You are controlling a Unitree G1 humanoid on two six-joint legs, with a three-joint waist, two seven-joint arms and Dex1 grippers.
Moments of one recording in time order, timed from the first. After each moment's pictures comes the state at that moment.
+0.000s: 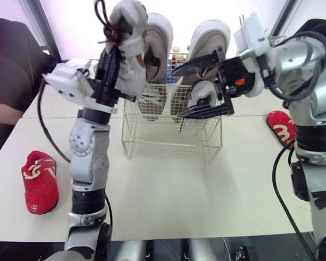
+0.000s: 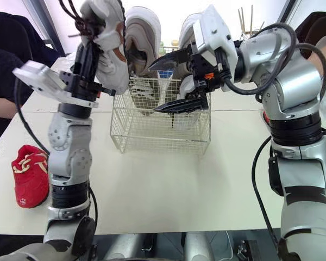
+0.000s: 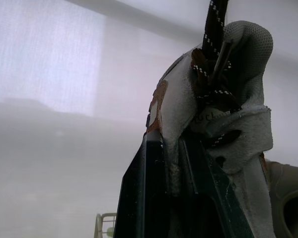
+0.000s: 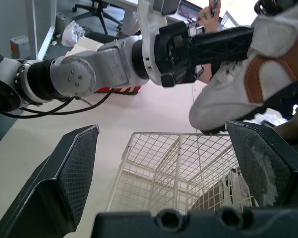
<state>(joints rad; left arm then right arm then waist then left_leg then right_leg) -0.54 0.06 0.13 -0.20 -0.34 -0.15 -0.28 -1.15 -0.73 0.14 -0.04 0.49 0.54 1.39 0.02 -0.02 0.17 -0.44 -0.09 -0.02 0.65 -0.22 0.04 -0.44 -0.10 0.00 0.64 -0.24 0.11</state>
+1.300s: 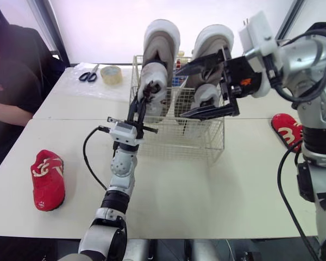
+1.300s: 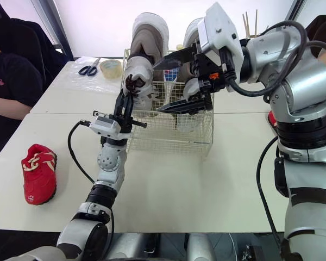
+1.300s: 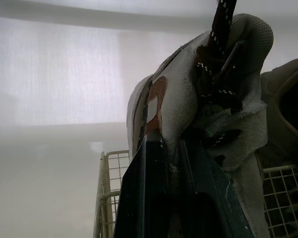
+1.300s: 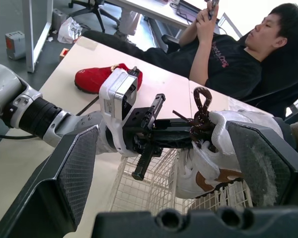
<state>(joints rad) -0.52 -0.02 0.02 0.50 -0.01 -0.93 -0.15 -1.14 -0.77 0.11 -0.09 0.51 0.58 1.37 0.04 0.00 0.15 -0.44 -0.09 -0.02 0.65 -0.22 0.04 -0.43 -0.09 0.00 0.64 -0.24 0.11</state>
